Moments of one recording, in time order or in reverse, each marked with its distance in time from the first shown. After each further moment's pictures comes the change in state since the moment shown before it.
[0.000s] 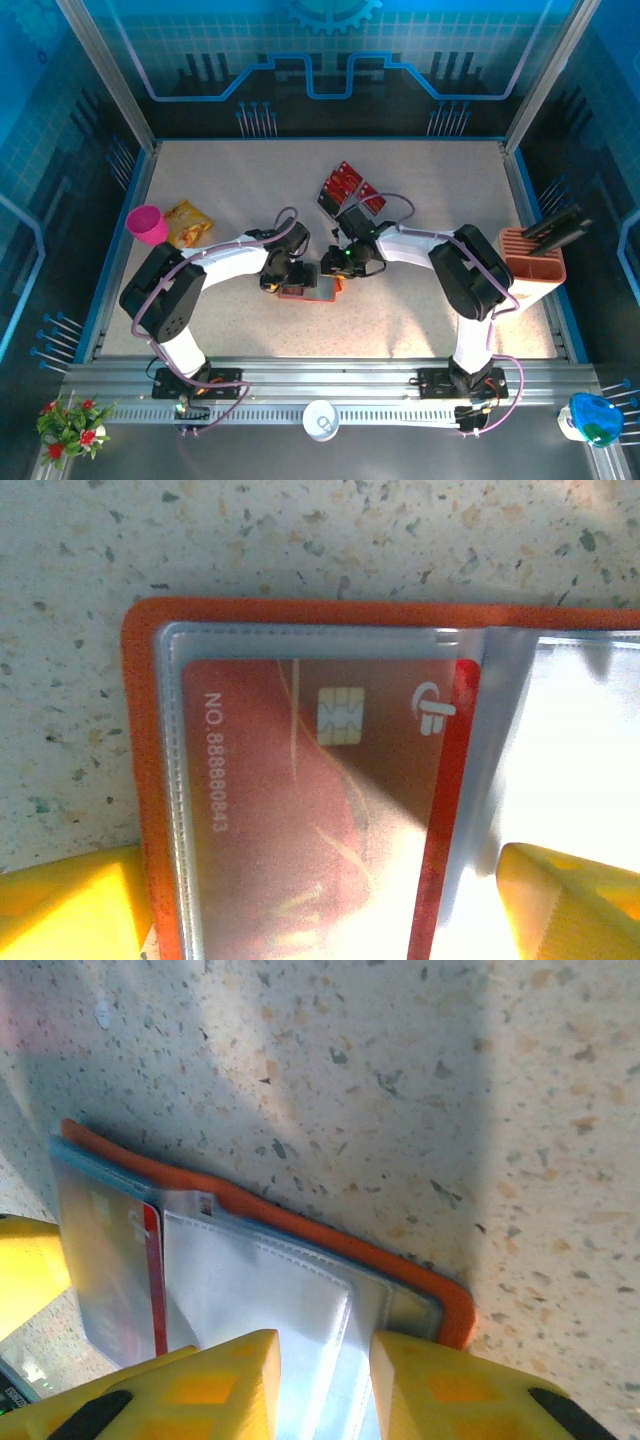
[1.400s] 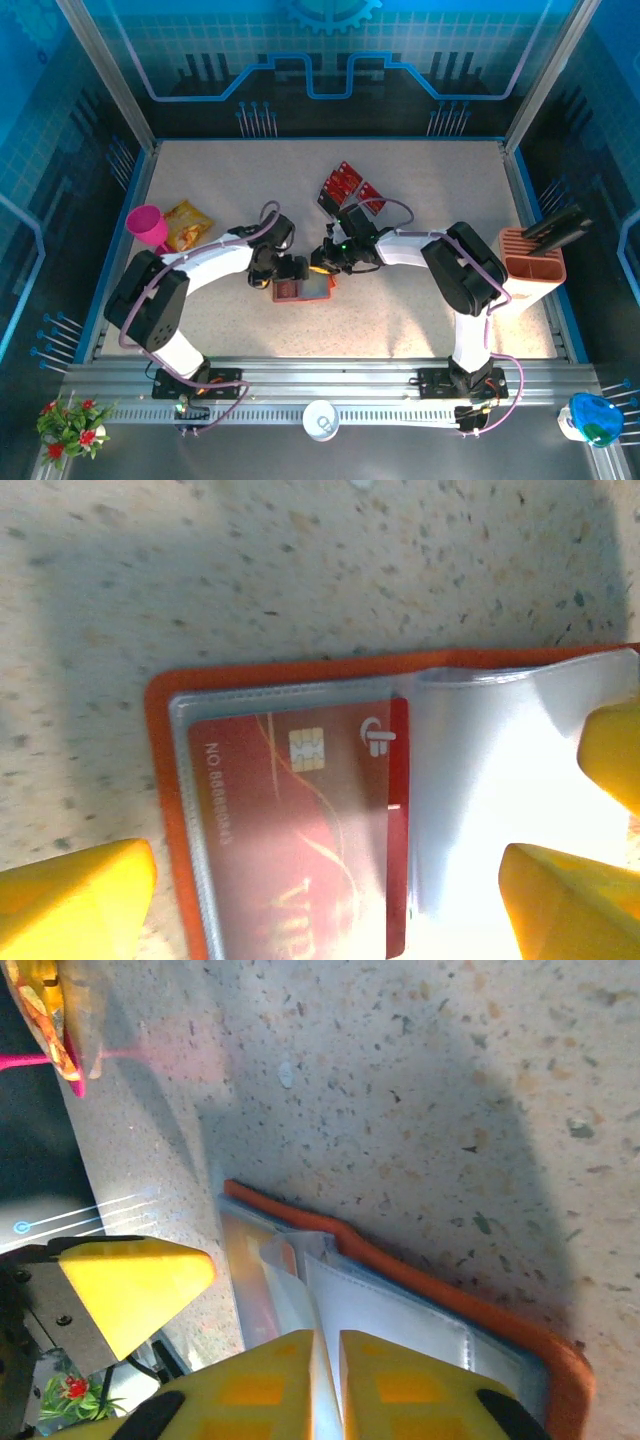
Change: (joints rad) left arm 0.099 -0.109 -0.029 -0.020 0.045 0.000; right arm -0.012 0.035 -0.054 0.326 -0.202 0.230
